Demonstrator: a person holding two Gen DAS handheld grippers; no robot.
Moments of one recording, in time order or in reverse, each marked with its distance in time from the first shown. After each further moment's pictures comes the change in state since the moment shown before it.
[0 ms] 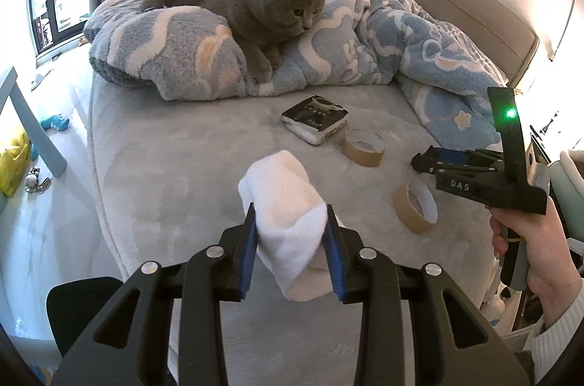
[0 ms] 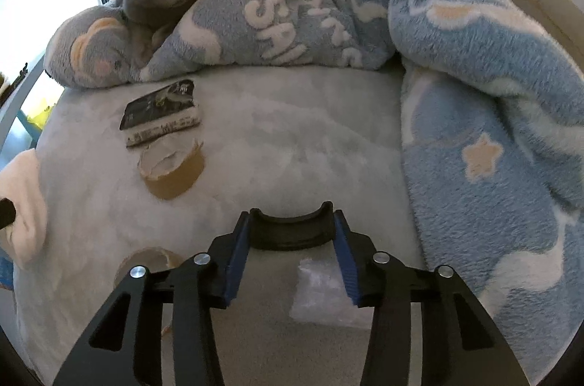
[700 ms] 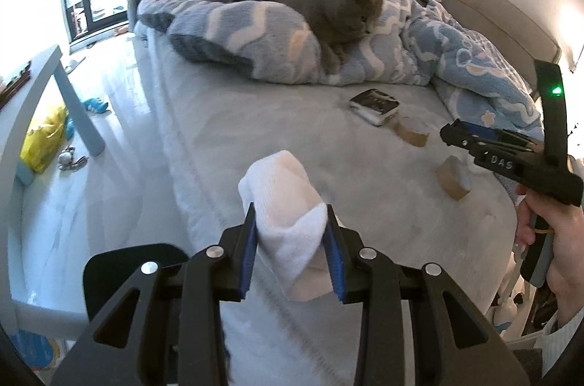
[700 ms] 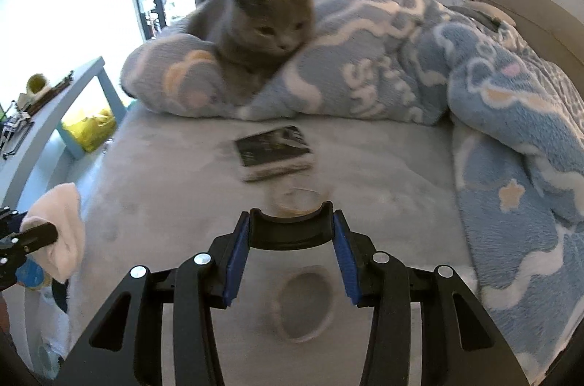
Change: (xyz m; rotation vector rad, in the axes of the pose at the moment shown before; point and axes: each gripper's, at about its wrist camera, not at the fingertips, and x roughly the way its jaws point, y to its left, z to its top) left arm -0.055 0.055 -0.037 -0.060 -0.006 0.115; right arm -0.052 0.083 0.004 -0.050 -0.142 0.127
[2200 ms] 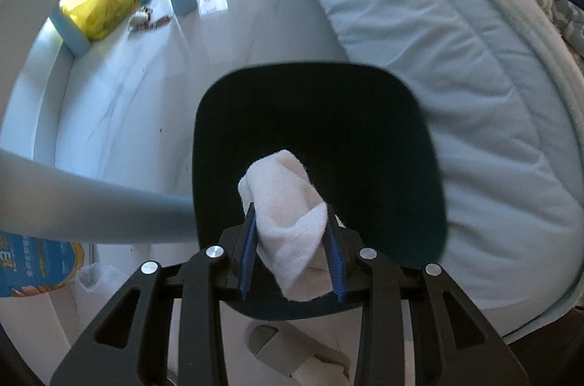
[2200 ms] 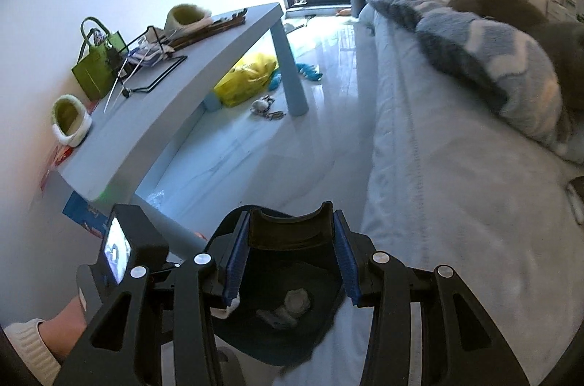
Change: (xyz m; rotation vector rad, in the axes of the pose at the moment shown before) left arm 0.034 0.216 -0.150 -0.208 0.365 0.186; right arm 0.029 0.310 -0.005 -0.221 0.104 0.446
